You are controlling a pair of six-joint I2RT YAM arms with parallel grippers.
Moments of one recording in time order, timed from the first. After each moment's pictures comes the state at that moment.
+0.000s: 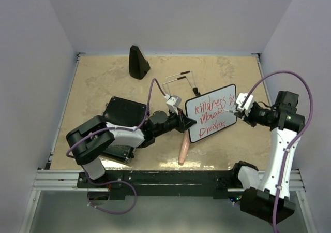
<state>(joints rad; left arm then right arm) -0.99 1.71 0.71 0.89 0.03 -0.68 -0.40 0.94 1.12 -1.24 -0.89 -1.38</state>
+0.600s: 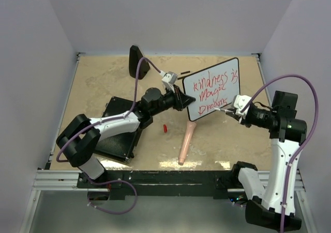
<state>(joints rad) -0.83 1.62 0.93 0.66 0.19 -0.61 -0.25 0.86 1.21 -1.26 -0.97 -1.25</state>
